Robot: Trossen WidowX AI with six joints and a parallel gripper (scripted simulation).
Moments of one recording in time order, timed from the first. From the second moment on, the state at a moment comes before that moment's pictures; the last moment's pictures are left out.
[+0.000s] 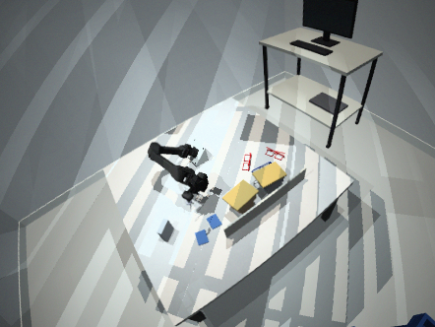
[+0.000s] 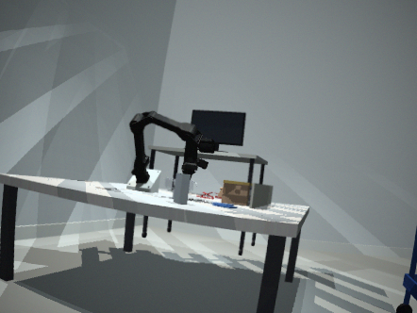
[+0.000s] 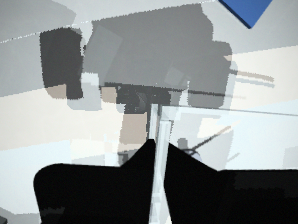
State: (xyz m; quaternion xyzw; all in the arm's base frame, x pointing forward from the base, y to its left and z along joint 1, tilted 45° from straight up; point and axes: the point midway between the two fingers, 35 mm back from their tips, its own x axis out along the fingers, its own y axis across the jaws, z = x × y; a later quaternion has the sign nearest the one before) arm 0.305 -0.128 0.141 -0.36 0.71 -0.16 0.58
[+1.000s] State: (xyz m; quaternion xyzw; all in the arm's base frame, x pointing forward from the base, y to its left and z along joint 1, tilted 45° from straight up) arm 0.315 -0.117 0.125 -0.36 0.72 -0.16 0.58
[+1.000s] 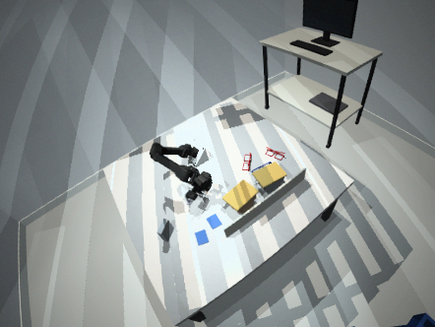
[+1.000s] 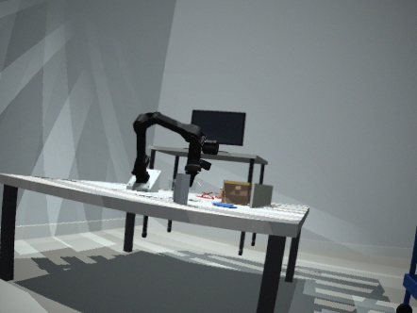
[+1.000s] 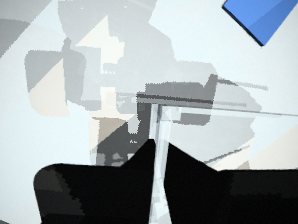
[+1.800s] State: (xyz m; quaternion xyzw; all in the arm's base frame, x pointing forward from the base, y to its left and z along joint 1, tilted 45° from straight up) arm 0.327 -0.110 0.116 -0.36 0.72 -0.16 0.58
